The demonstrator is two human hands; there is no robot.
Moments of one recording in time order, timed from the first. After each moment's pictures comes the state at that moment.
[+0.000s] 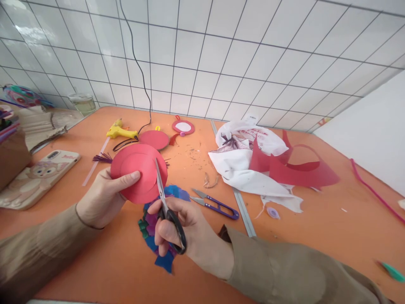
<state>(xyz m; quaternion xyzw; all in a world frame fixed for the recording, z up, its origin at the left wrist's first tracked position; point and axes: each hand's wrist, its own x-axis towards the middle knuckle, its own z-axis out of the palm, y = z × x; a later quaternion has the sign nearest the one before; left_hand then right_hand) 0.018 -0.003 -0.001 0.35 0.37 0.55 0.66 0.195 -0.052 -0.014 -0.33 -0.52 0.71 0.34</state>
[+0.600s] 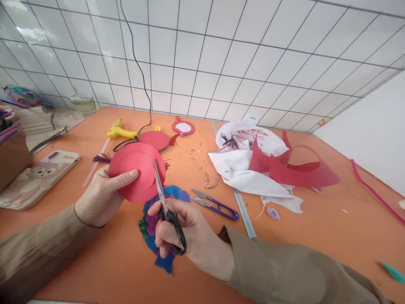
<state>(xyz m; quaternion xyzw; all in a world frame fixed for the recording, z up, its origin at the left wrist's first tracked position) 0.016 -0.002 0.000 0.33 0.38 0.57 0.65 0.195 -0.052 -0.014 -0.35 -0.52 0.71 0.33</state>
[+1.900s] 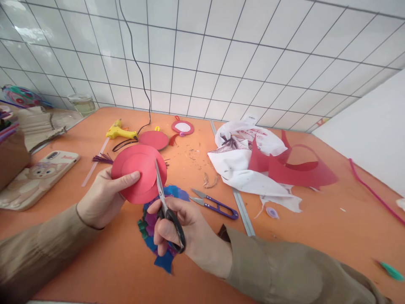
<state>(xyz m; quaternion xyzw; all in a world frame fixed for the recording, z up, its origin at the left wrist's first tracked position) 0.016 -0.002 -0.003 0.35 0.39 0.55 0.65 0.194 -0.053 -0.014 -0.34 -0.50 0.72 0.34</state>
